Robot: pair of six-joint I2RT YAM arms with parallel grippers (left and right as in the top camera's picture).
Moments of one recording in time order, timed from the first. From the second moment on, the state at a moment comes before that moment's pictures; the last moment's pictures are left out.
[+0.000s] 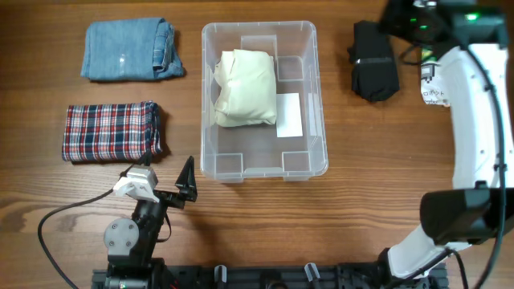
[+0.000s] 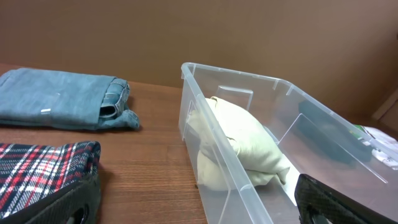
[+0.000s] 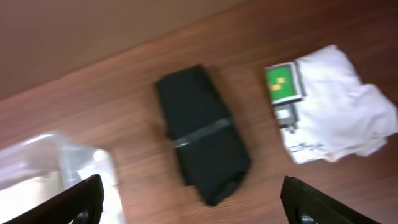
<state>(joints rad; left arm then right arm) -0.04 0.01 0.01 -0.05 0.19 -0.25 -0.03 1.84 1.99 -1.05 0.11 0.29</state>
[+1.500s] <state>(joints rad) -0.04 0.01 0.01 -0.05 0.19 -0.25 -0.12 2.29 1.91 -0.92 -0.09 -0.01</state>
